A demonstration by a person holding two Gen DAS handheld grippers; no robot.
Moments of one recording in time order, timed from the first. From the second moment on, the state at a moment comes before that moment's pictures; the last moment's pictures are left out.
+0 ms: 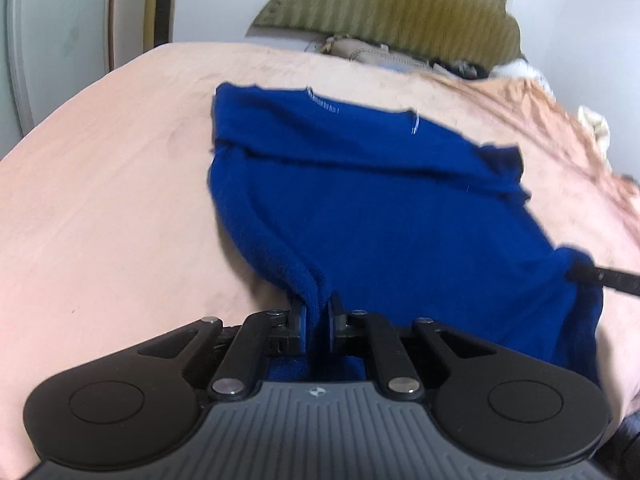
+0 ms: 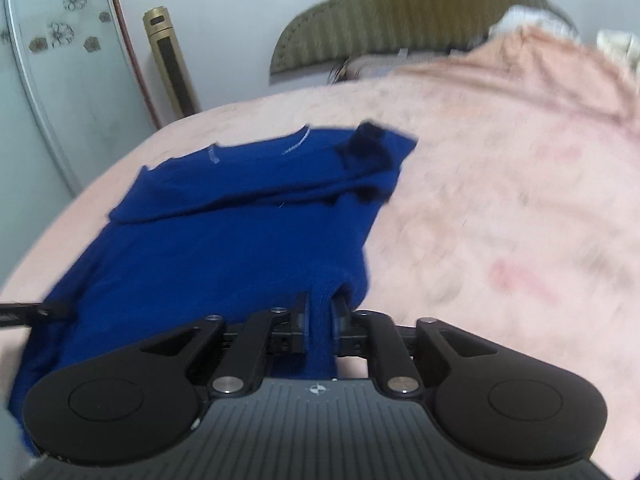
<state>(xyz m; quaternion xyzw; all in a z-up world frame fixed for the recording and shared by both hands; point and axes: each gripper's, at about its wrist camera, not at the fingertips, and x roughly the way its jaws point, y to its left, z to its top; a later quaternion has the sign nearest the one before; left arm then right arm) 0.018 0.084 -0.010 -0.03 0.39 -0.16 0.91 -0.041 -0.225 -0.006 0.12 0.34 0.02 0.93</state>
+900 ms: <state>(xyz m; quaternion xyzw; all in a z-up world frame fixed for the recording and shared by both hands) -0.063 0.119 -0.020 0.00 0.41 -0.22 0.89 -0.131 -0.178 -0.024 0.13 0.41 0.13 0.89</state>
